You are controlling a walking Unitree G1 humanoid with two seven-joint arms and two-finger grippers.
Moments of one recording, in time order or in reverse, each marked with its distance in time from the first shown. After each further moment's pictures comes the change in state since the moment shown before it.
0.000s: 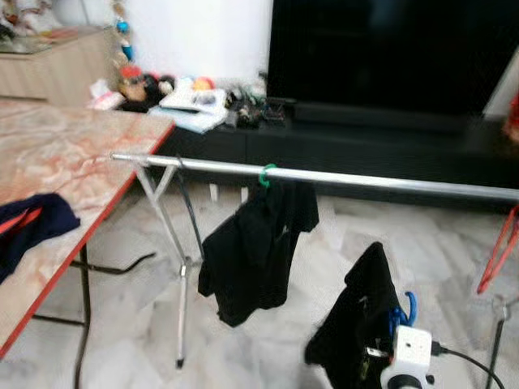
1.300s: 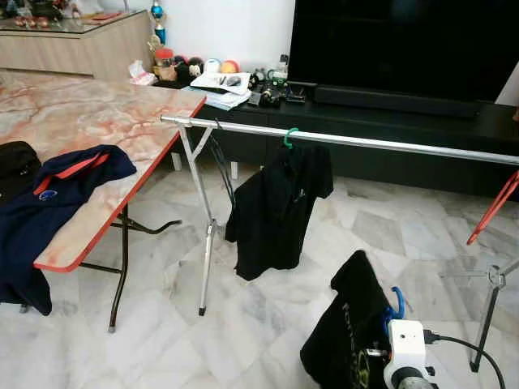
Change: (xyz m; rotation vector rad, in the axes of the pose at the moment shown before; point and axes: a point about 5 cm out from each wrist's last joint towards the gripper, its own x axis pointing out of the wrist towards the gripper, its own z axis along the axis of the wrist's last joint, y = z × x) left arm 0.001 0.002 0.027 0.036 -0.169 0.057; right arm 0.019 -0.005 0.009 -0.191 0.141 0.147
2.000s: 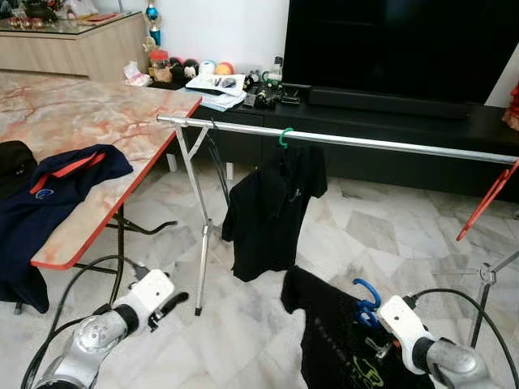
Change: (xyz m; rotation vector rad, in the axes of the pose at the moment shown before) left arm -0.028 -0.054 0.192 0.652 -0.716 -0.500; right arm -0.005 -0.029 0.059 -0.462 0.046 0.617
